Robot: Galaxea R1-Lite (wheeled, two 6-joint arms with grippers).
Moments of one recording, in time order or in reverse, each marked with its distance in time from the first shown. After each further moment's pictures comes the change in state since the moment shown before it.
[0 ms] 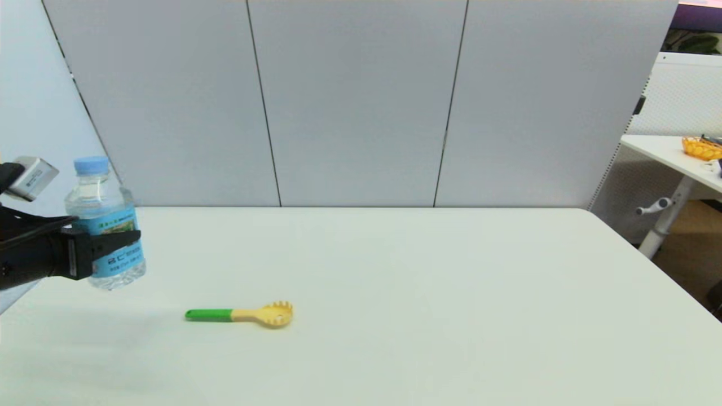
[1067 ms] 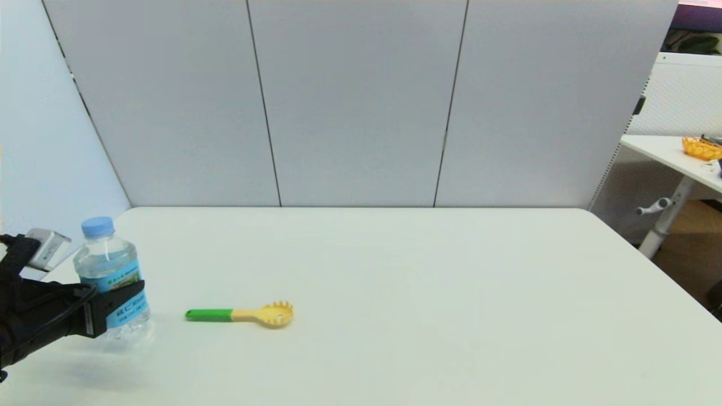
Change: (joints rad) left arm 0.067 0.141 0.412 -0.560 -0.003 -0.006; right arm 0.000 0.000 0.000 0.000 0.000 0.000
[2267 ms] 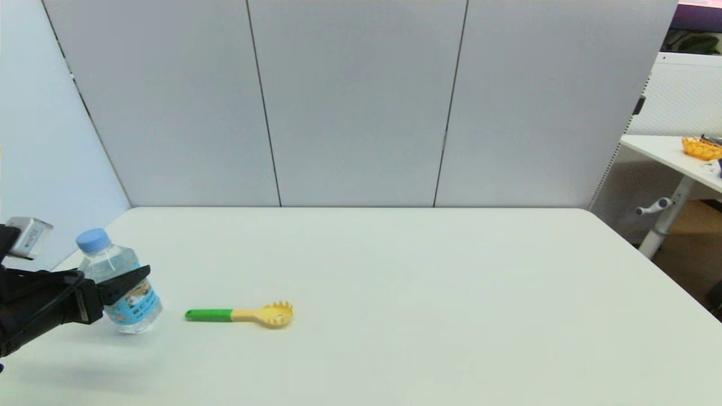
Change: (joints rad) left arm -0.003 -0.050 -0.011 -0.027 -0.013 -0.116; right arm 0.000 0.000 0.000 0.000 0.000 0.000
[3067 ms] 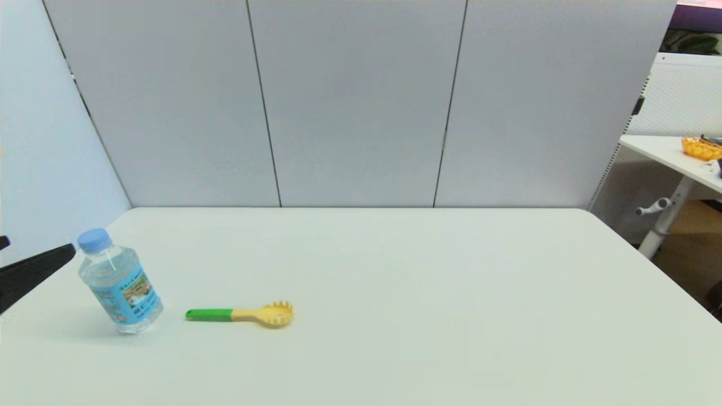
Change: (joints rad) left arm -0.084 -0.668 -0.320 0.807 0.049 -0.094; right arm 0.000 0.000 0.000 0.000 0.000 0.000
